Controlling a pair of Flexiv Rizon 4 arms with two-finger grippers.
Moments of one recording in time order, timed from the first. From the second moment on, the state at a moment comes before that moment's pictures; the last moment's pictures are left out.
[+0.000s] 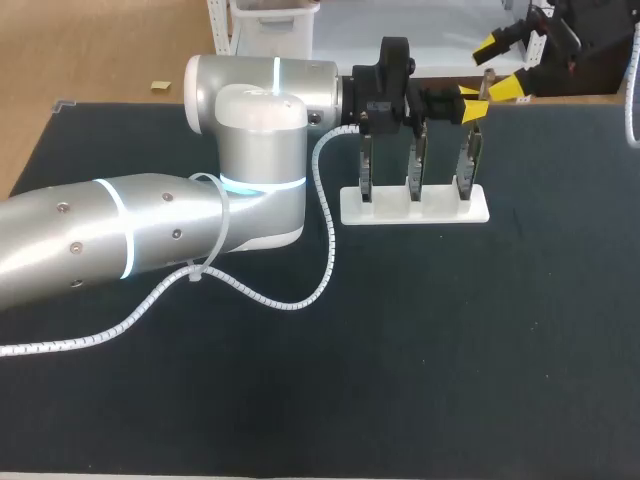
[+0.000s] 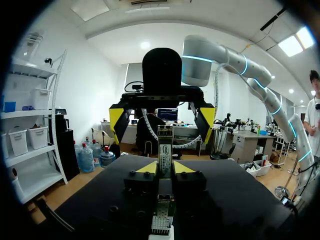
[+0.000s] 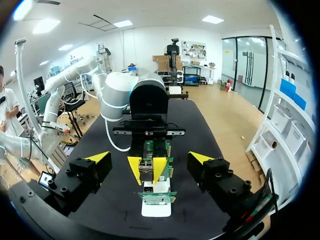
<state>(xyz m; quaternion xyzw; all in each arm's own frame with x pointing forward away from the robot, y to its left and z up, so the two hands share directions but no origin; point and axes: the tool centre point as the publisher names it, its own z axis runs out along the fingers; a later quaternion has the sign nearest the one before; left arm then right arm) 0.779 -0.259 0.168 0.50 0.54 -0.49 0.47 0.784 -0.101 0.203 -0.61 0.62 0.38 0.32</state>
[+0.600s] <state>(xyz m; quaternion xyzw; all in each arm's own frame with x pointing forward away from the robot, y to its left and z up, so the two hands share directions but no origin) 0.779 -0.259 0.168 0.50 0.54 -0.49 0.47 0.784 -0.103 0.202 -0.61 0.63 0.37 0.32</state>
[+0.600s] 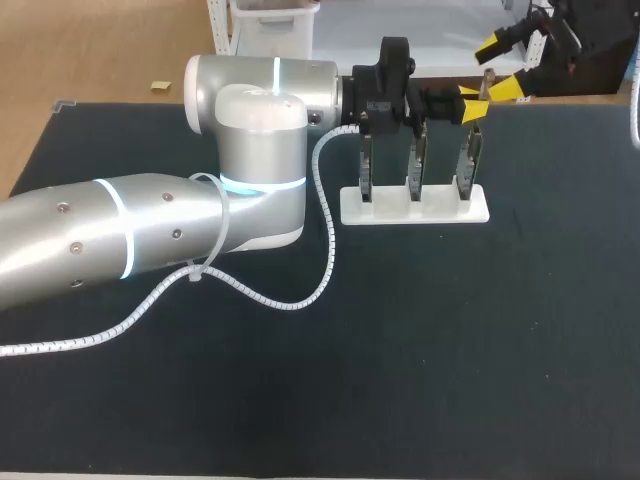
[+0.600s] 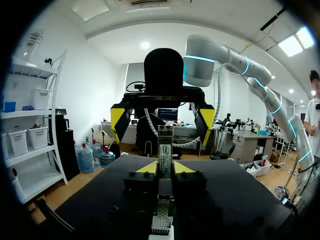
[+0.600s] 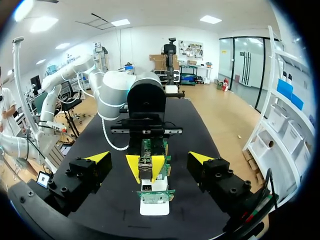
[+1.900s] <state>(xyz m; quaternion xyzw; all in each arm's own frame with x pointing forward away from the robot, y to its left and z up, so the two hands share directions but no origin) 0.777 -0.259 0.168 0.50 0.54 -0.49 0.47 0.777 -0.104 0.202 -0.60 0.63 0.37 0.33</state>
